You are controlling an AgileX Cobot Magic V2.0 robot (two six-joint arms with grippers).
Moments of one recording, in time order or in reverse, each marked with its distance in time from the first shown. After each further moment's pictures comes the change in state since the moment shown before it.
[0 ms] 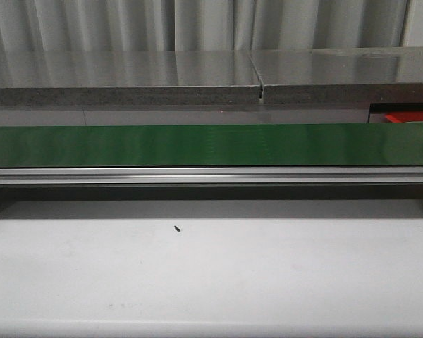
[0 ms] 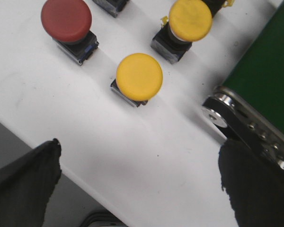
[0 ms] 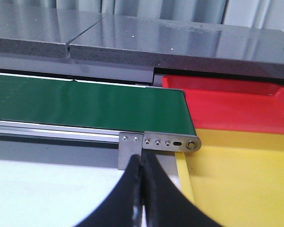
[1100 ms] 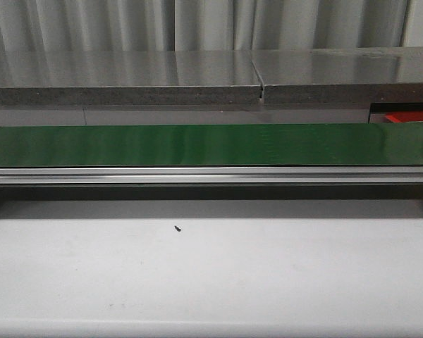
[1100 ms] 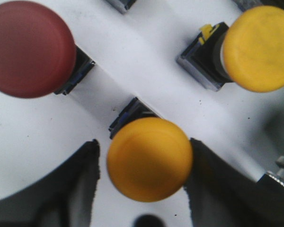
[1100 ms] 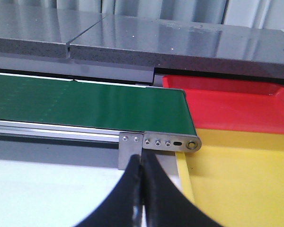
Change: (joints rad) left arm 0.008 0.374 -0.189 -0.002 -0.002 0.000; right arm 0.000 0.000 0.000 0.000 0.000 0.000
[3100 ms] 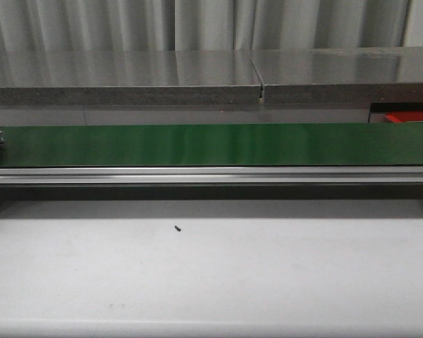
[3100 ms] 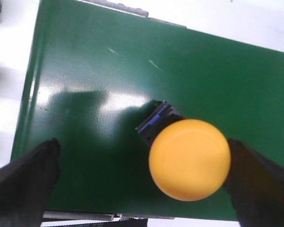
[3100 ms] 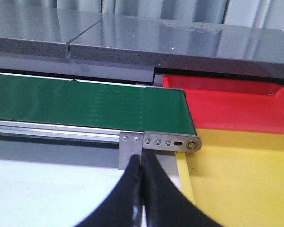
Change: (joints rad) left arm -0.330 0.051 -0.370 -0.160 0.223 0.248; right arm 0.000 0.000 0.000 0.000 0.000 0.000
